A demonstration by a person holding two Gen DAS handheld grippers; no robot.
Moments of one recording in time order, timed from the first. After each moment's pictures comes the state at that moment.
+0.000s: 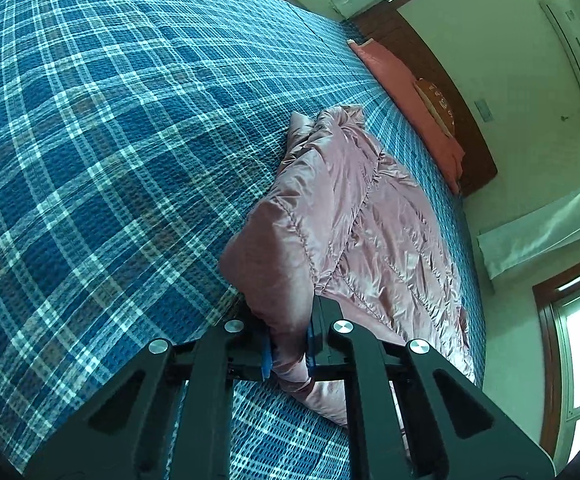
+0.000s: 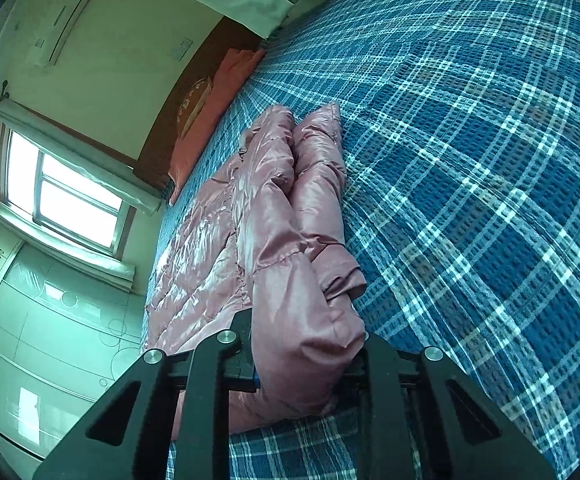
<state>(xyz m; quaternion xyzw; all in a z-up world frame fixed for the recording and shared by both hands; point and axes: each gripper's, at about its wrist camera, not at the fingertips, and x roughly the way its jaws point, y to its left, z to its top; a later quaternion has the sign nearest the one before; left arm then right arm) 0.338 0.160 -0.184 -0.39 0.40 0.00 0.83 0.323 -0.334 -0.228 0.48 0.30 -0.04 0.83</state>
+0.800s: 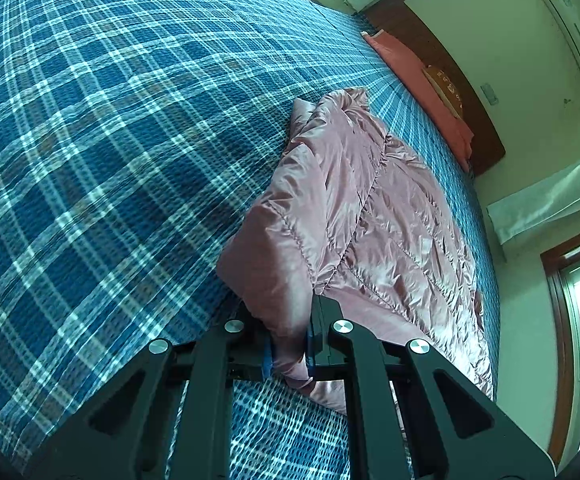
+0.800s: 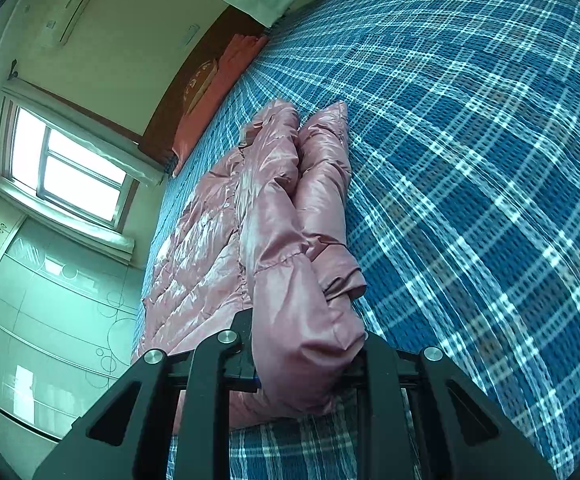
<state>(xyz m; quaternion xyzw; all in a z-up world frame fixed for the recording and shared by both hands) 0.208 0.191 -0.186 -0.37 0.43 0.01 0.83 0.224 -0.321 -0.222 0.47 0.32 -0.03 0.82</state>
